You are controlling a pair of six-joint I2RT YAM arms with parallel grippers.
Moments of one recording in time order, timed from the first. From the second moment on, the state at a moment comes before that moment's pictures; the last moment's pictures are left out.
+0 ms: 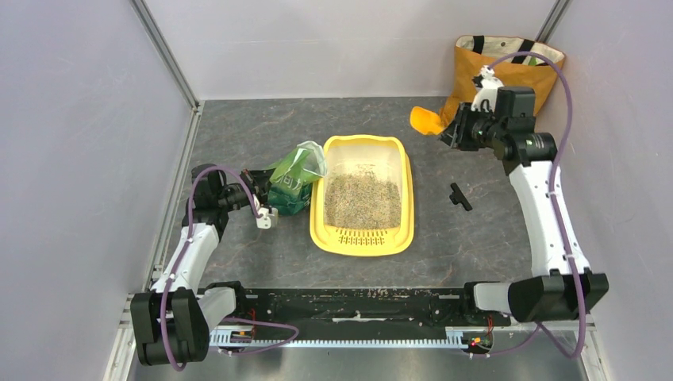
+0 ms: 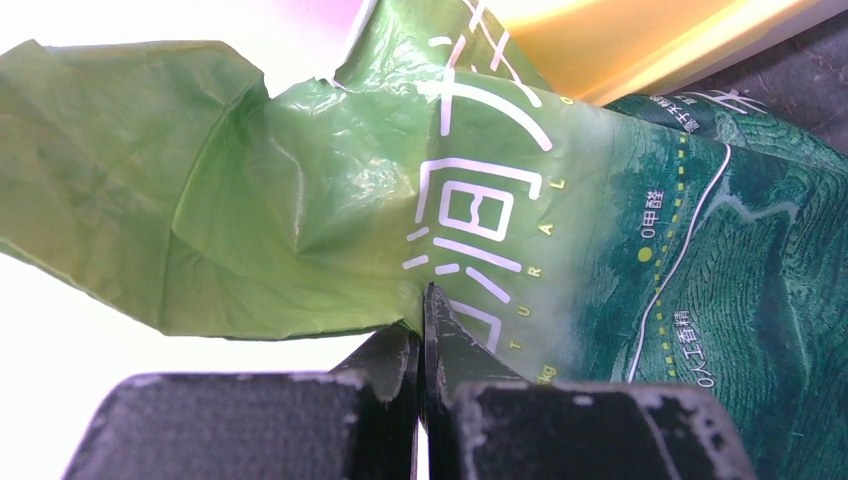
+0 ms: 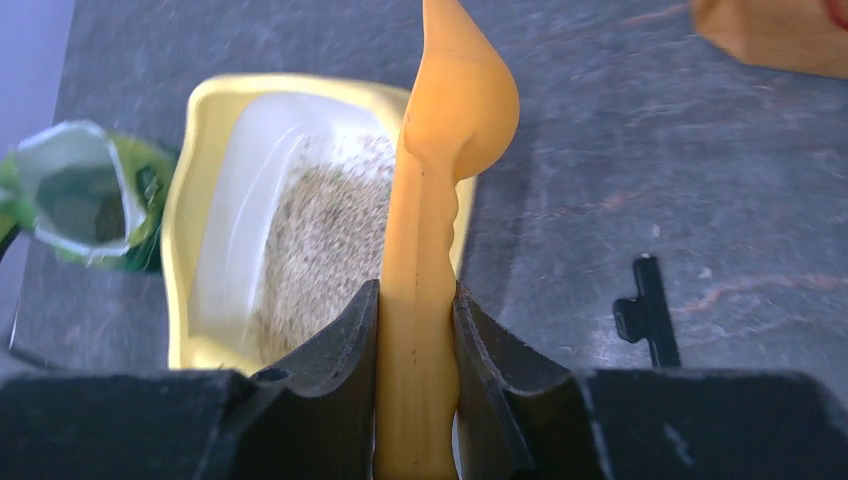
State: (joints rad) left arm 0.08 1.05 0.58 -0.03 1.05 1.81; right arm 0.04 1.34 1.50 -0.79 -0.40 0.13
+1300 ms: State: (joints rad) left arm 0.08 1.04 0.55 0.06 1.01 1.69; right arm -0.01 1.47 1.00 -0.54 -0.23 0.53
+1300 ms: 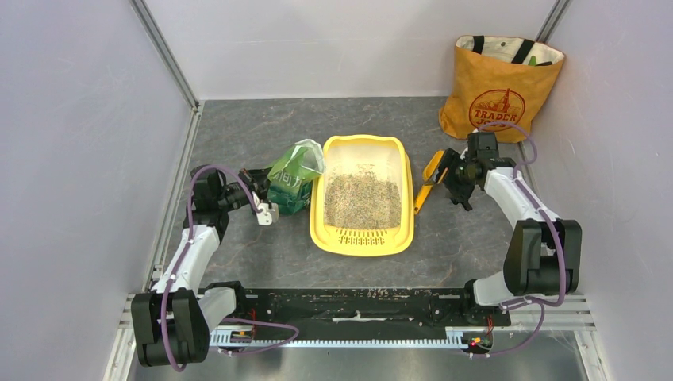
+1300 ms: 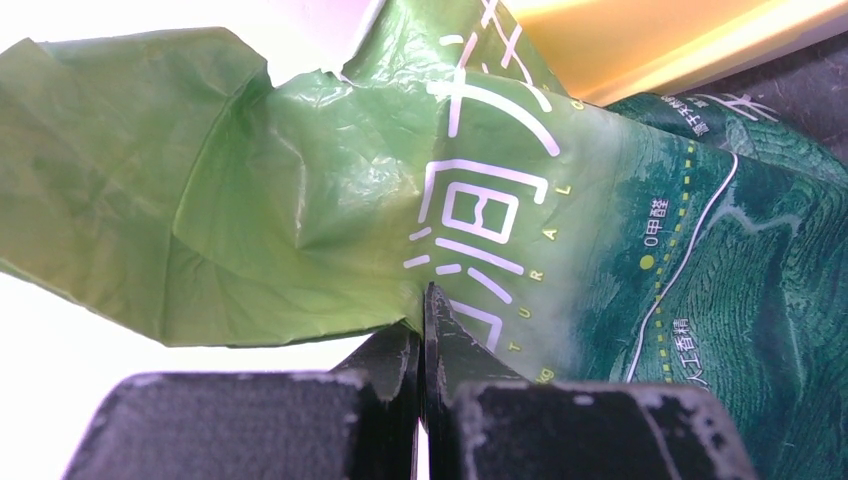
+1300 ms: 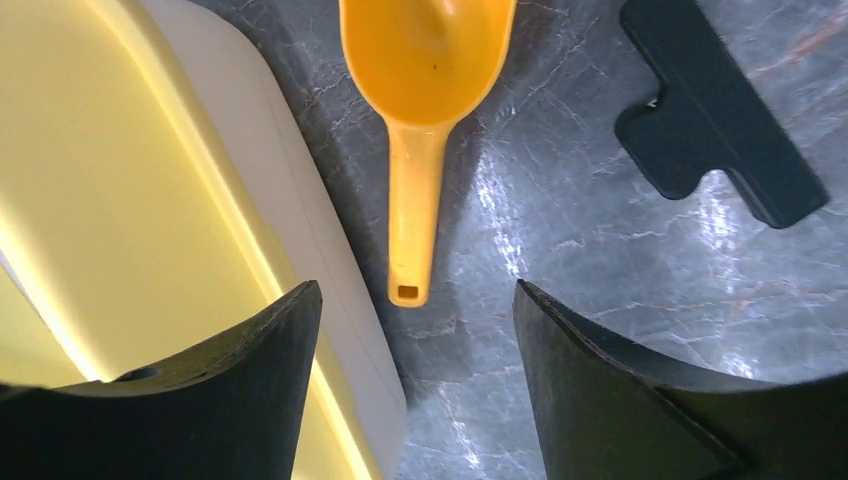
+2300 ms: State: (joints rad) left arm 0.09 0.94 0.56 -0.02 1.00 1.43; right arm 0.53 2.02 1.87 -0.48 -0.63 0.17
